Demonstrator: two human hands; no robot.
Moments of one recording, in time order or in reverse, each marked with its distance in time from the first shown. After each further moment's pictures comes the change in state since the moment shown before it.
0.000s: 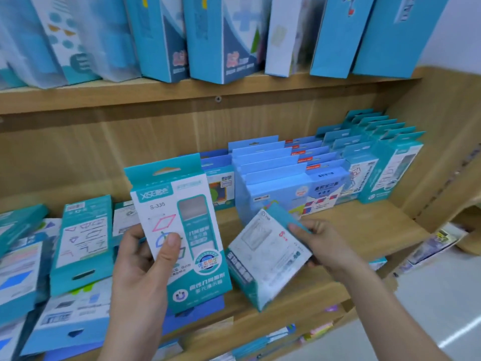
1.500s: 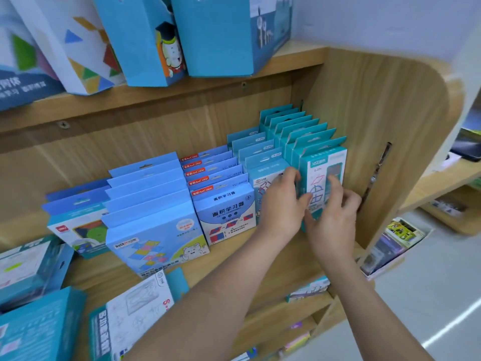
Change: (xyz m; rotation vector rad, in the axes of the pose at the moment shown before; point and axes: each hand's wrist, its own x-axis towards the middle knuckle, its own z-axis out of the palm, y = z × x) left_hand 0.032 -0.139 0.406 0.830 -0.534 0.392; right_hand 0.094 0.078 -0.206 -0.553 0.879 -0.366
